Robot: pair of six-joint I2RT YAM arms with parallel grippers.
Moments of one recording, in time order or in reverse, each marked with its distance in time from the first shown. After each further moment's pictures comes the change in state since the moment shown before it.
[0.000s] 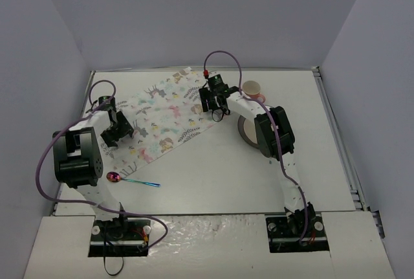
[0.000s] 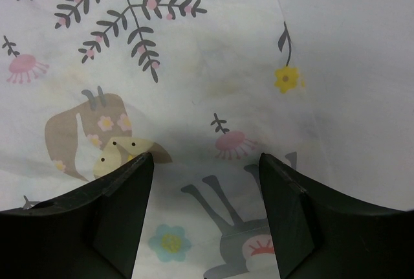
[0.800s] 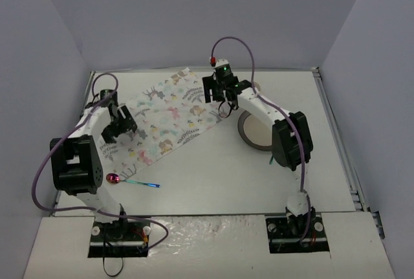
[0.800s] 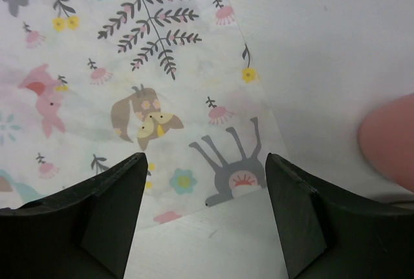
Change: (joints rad) left arm -0.047 -0.076 0.069 -0.159 -0.002 0.033; right arm -0.002 -0.243 -0.118 -0.010 0.011 0.023
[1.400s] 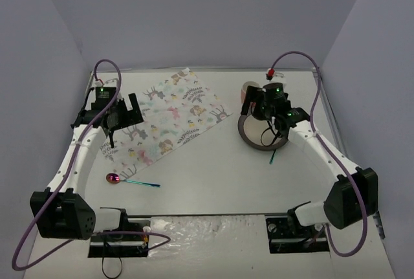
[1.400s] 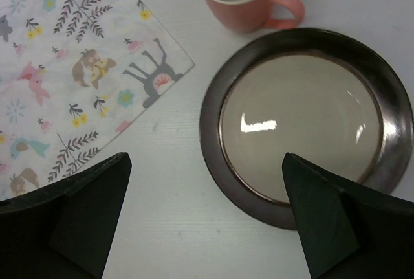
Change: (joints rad) left arm -0.149 -0.400 -0.004 -0.013 0.036 0.143; right arm -0.133 -0.737 -0.646 0.010 0.062 0.221
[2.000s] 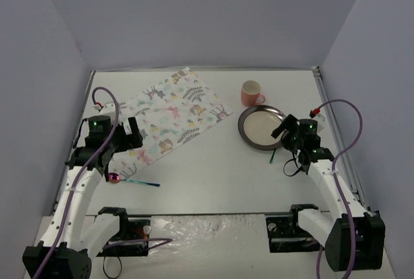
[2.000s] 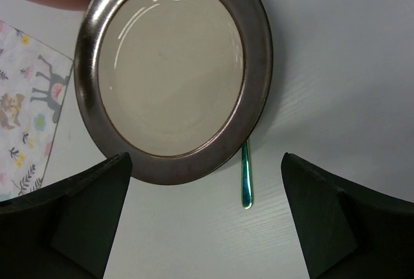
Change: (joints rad) left arm 0.001 -0.408 -0.348 0.087 0.073 0.083; right arm -0.332 -0.421 -0.562 0.095 -0.081 0.233
